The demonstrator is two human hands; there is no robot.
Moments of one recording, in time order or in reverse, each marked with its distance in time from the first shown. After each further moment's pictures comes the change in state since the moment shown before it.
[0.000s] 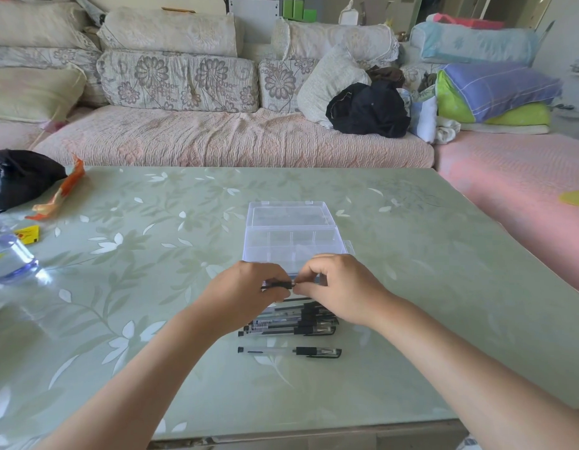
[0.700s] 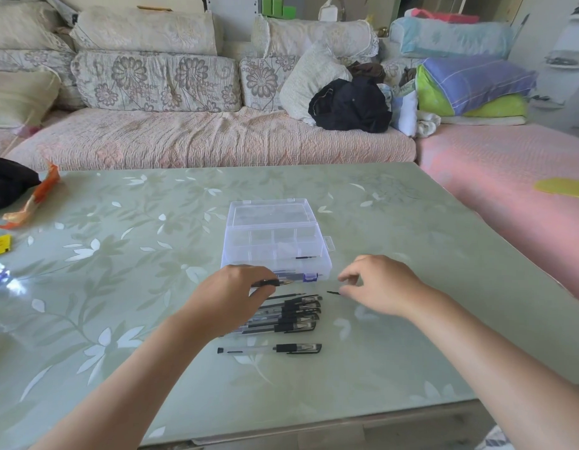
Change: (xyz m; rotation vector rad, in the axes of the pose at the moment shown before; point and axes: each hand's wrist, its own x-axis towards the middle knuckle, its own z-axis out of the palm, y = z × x) left_hand 0.008 0.000 0.020 0.116 0.023 0.012; right_hand -0.029 0.062 -0.049 -0.426 -0.120 0.298
